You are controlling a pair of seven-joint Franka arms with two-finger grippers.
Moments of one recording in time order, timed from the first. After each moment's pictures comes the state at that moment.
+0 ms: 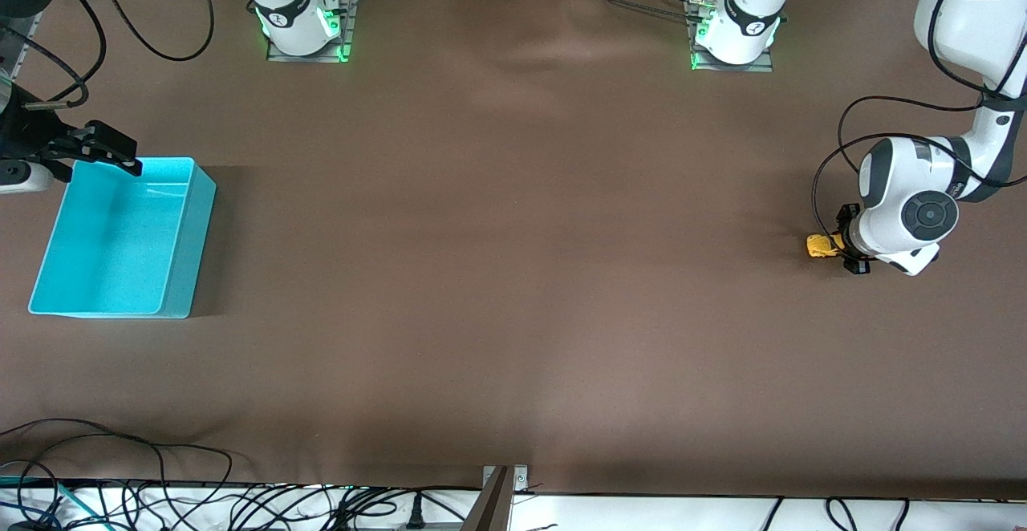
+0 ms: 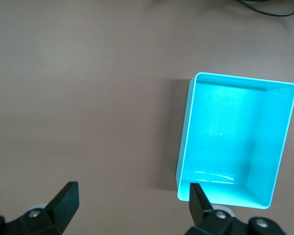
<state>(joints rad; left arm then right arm) 0.18 0.49 0.02 -2.05 0.35 2.36 -1.71 0.01 0.04 -0.04 -1.64 -0.01 1.68 -0.14</state>
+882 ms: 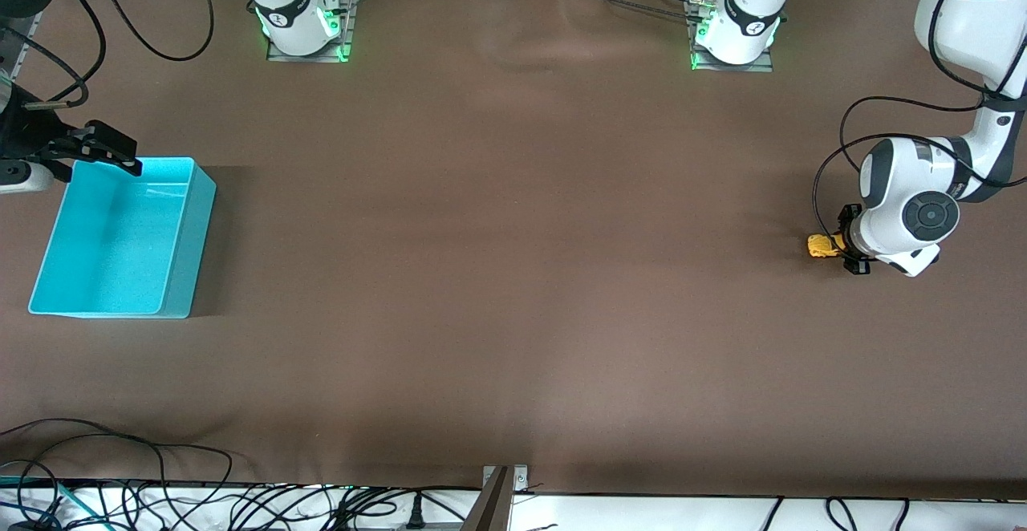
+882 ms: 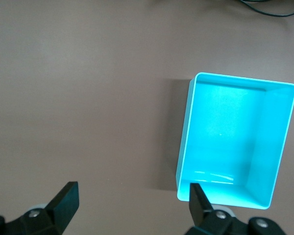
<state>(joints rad) 0.18 0.49 0.02 -2.05 0.35 2.36 -1.67 0.01 0.04 -0.04 -1.64 -0.01 1.68 -0.14</state>
